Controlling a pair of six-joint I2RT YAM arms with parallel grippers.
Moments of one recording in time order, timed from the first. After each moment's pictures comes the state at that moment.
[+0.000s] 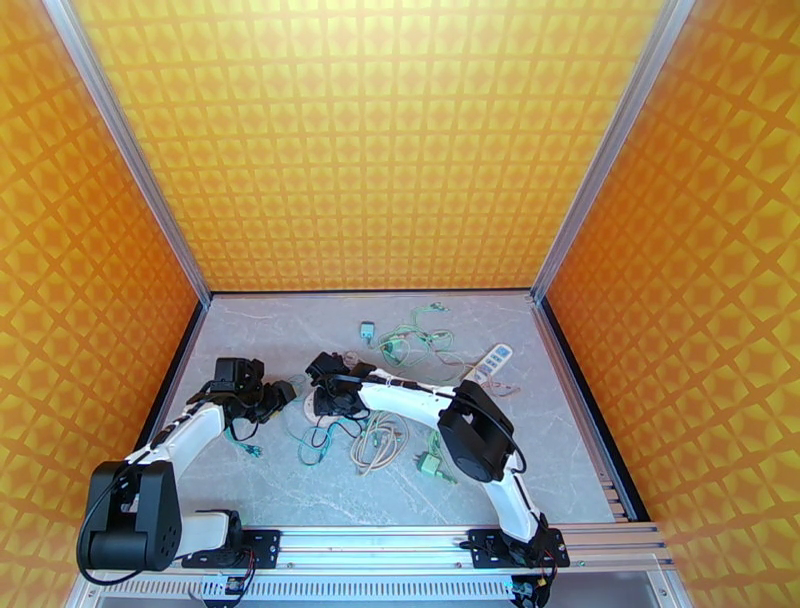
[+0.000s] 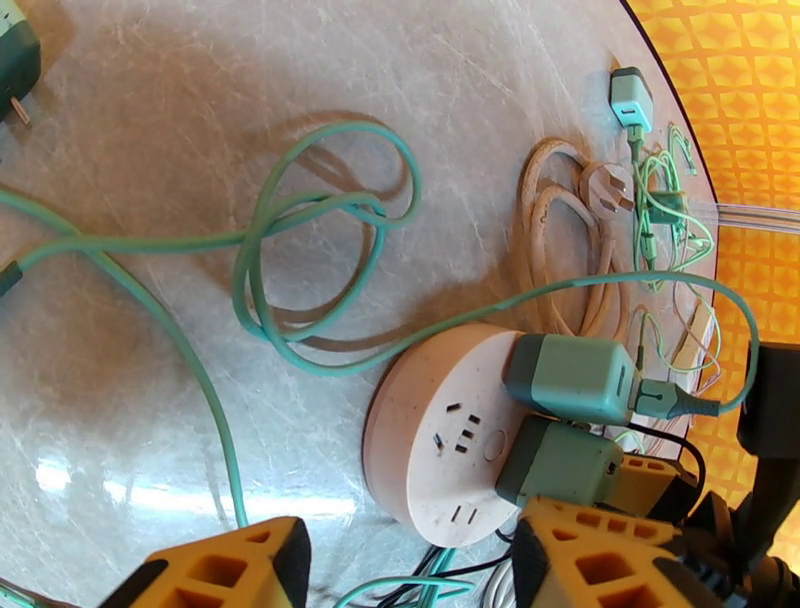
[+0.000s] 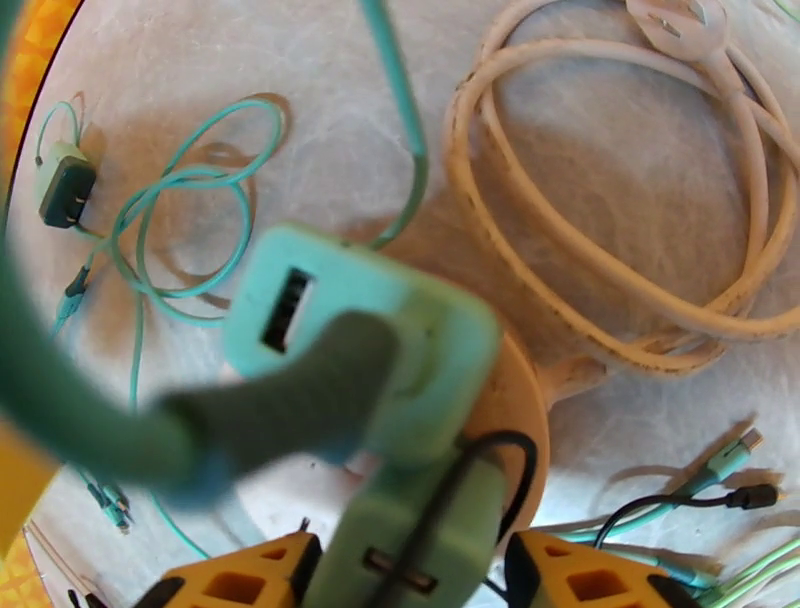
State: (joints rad) left arm 0.00 1.34 0.70 -0.37 0.51 -0.58; right arm 0.94 2.14 1.70 -0.66 0.06 0.75
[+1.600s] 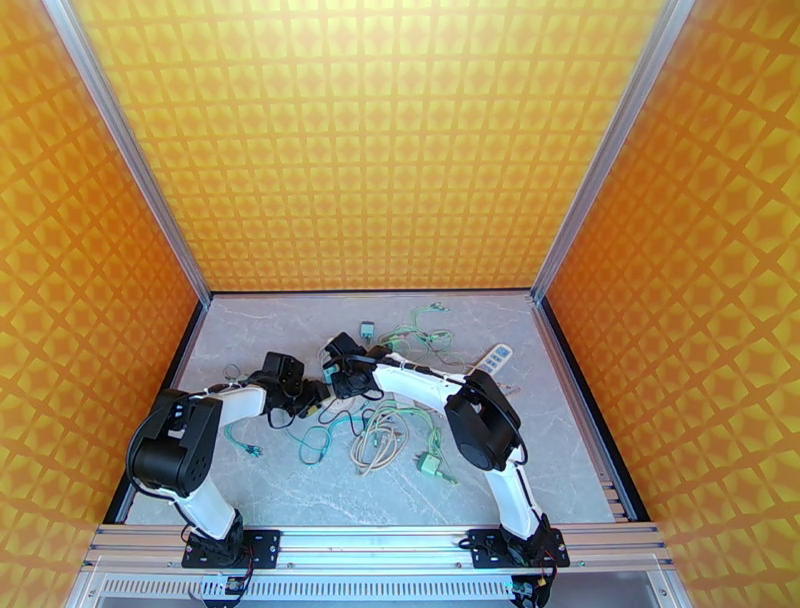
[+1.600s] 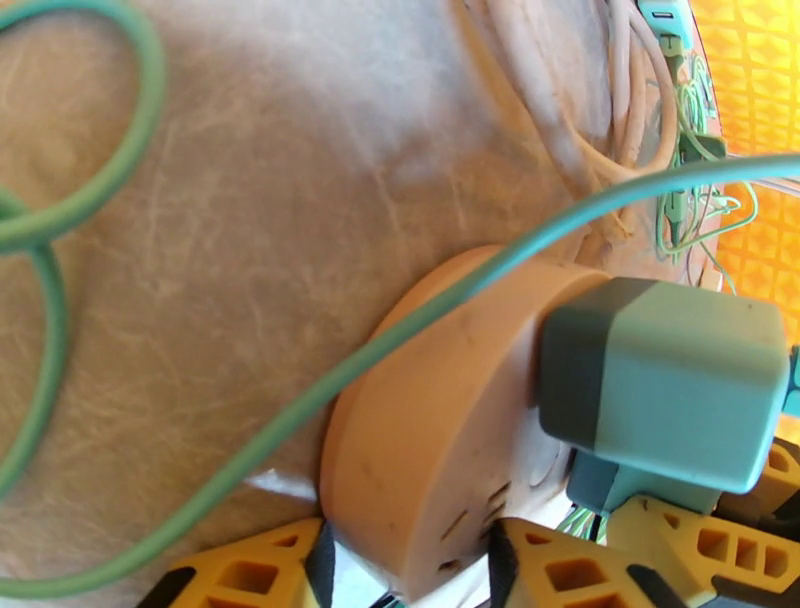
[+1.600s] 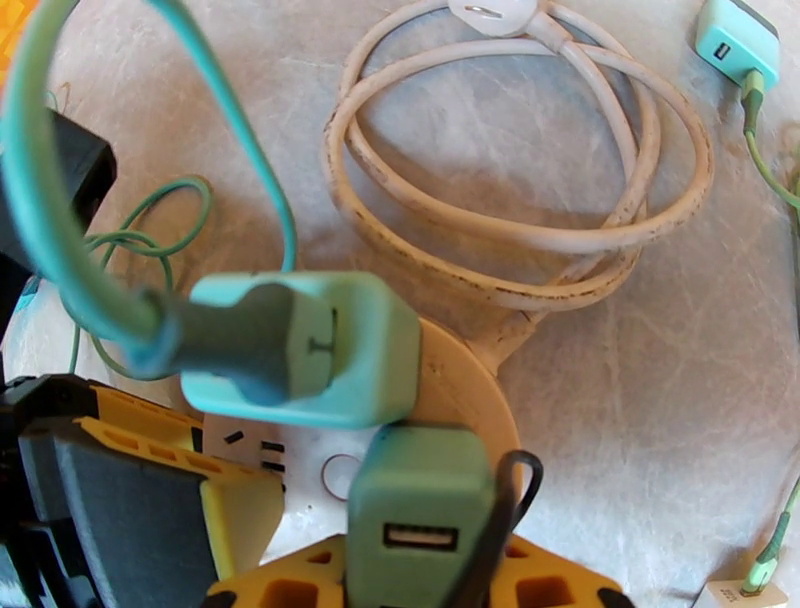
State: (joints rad) left arm -0.25 1.72 0.80 -0.09 0.54 -0.79; right arm 0.82 2.14 1.70 -0.64 0.03 0.42
